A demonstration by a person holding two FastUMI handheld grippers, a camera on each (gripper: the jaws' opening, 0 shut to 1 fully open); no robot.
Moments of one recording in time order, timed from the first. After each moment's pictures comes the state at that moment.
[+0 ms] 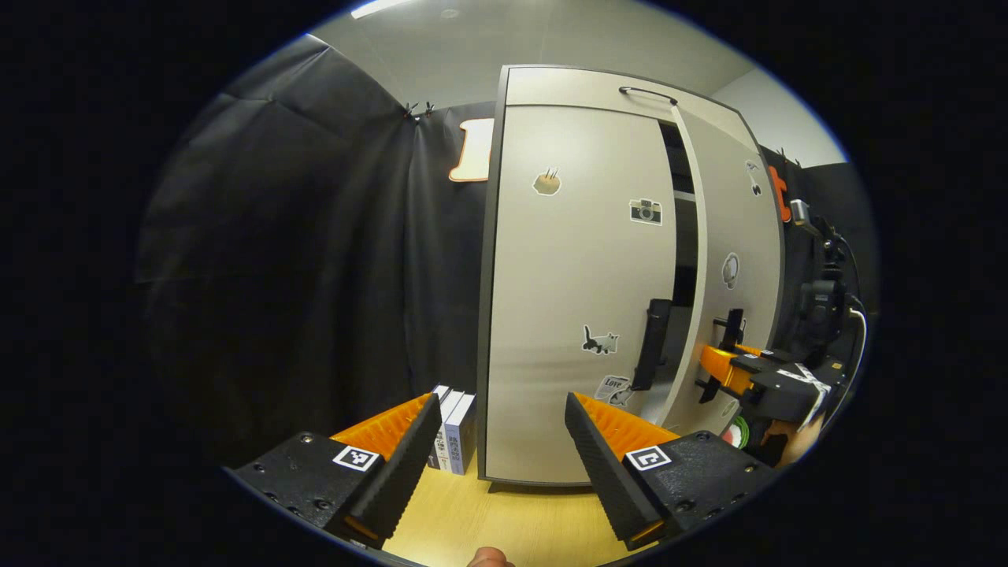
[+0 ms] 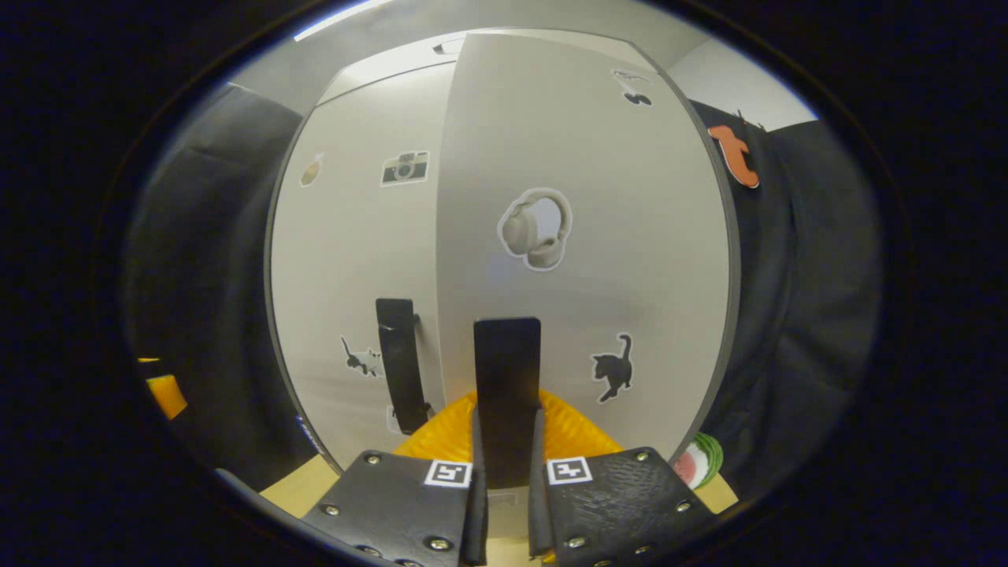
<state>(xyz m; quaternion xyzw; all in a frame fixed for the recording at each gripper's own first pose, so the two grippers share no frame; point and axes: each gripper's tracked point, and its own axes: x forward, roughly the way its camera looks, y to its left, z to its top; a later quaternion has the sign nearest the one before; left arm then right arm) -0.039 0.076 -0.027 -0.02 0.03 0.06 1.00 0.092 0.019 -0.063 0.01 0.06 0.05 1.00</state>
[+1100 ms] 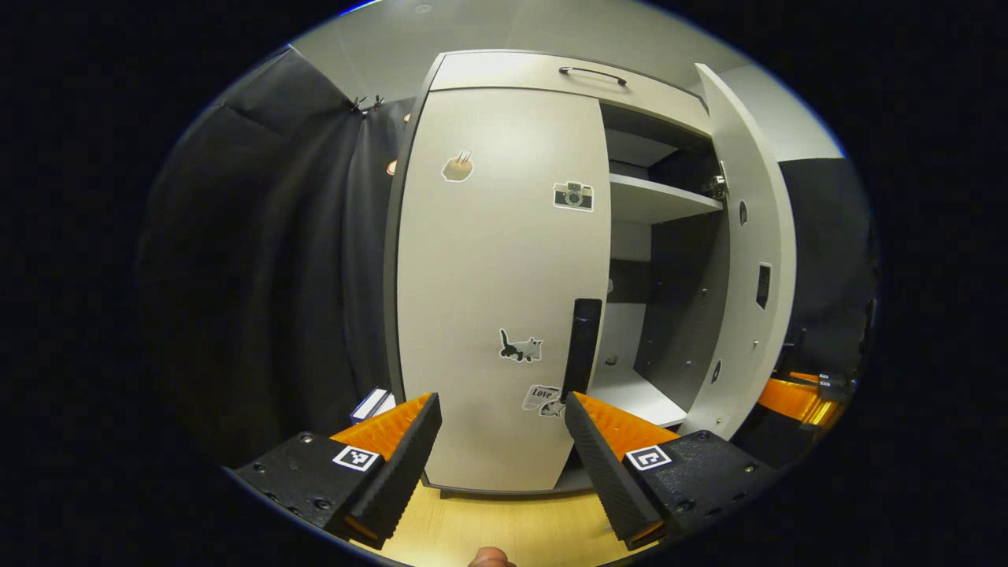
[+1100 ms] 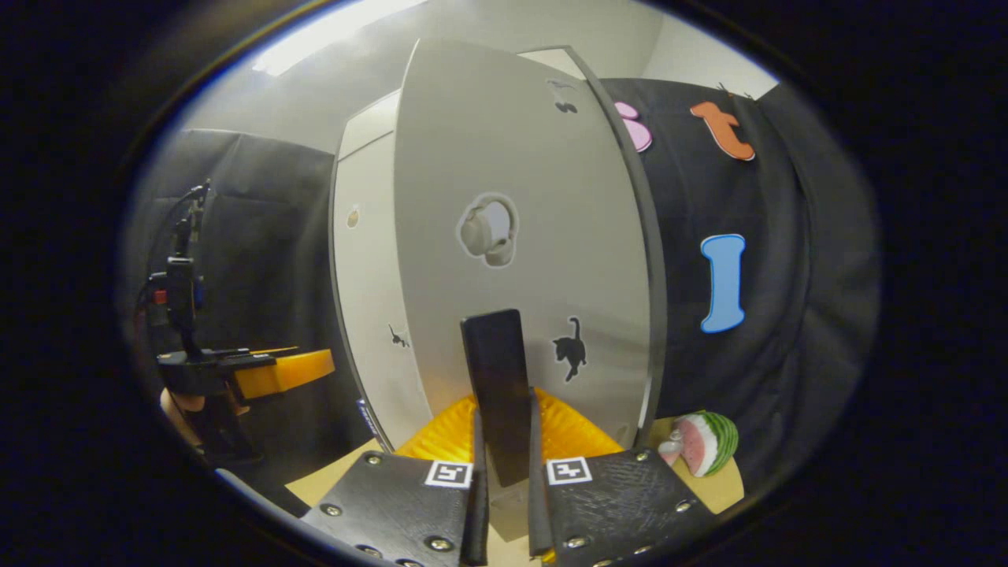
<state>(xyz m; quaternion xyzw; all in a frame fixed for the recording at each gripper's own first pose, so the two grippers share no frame) 0.011 -0.006 -0.029 -0.02 0.04 -0.02 1.00 0.003 -0.068 -0.057 0.06 0.07 0.14 0.99</state>
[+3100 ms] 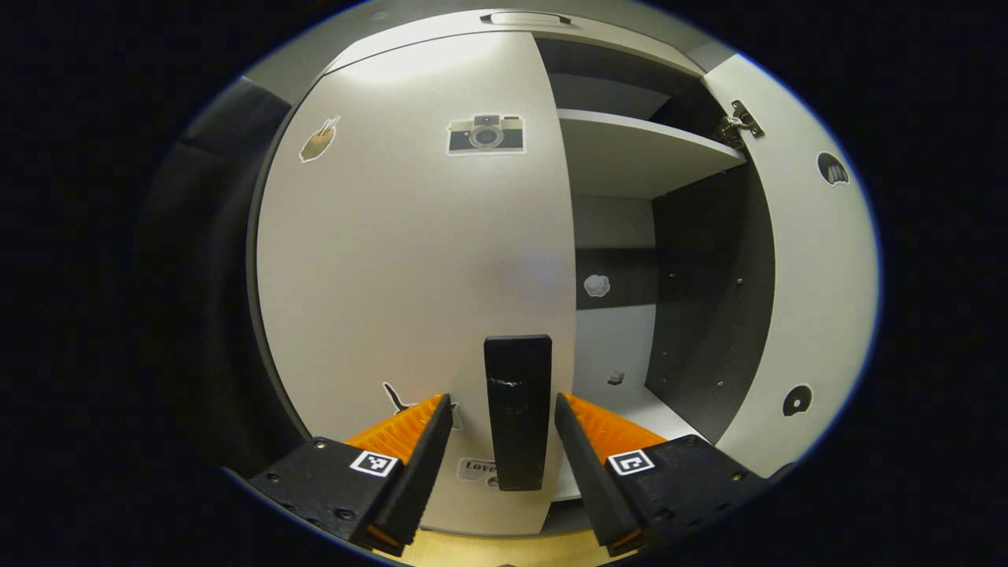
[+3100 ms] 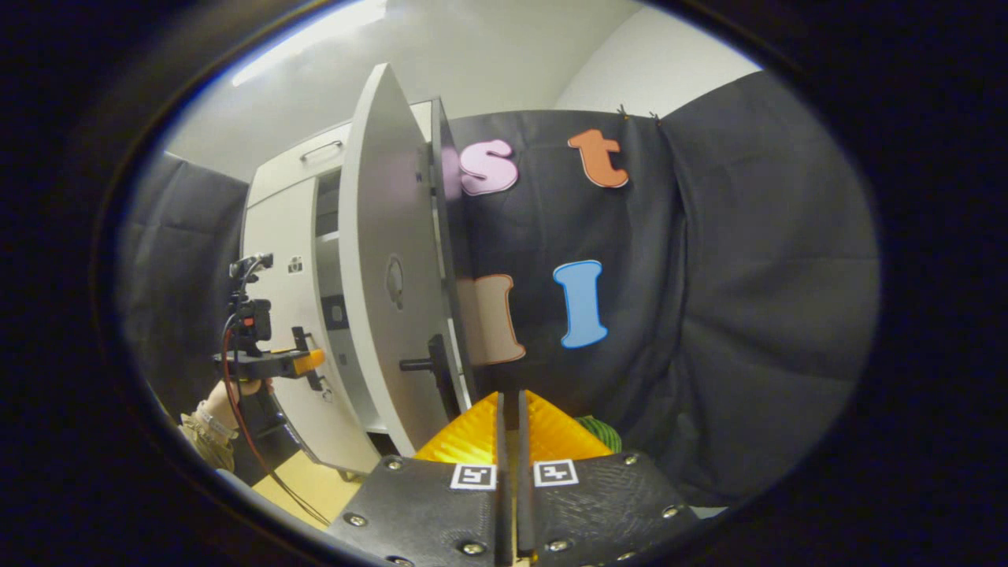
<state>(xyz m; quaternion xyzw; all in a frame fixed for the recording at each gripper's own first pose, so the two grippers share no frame) 0.156 -0.081 -0.037 0.03 0.04 -0.01 1.00 -0.065 -0.274 -0.031 0.08 0.05 -0.04 1.00</state>
